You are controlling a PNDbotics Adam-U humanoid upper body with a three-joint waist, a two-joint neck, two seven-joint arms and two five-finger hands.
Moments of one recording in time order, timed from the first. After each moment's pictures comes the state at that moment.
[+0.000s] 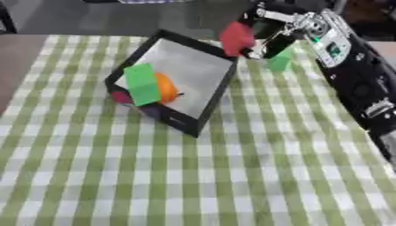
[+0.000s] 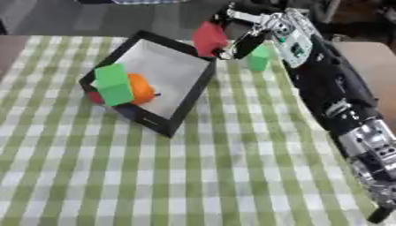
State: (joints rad) left arm -0.24 0.28 0.12 -1.77 -0.11 0.00 -0.12; right arm -0.94 -0.51 0.09 -0.92 0.61 -0.40 0.49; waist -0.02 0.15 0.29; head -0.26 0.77
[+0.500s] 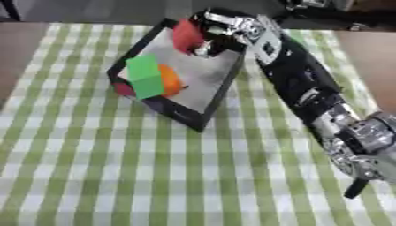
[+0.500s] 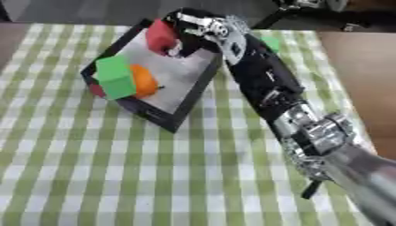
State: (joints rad) left arm -0.27 0.25 0.10 -1.77 -0.10 0.00 -0.16; right arm -1.02 -0.35 0.05 -0.72 0.76 -0.32 0.43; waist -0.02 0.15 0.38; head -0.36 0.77
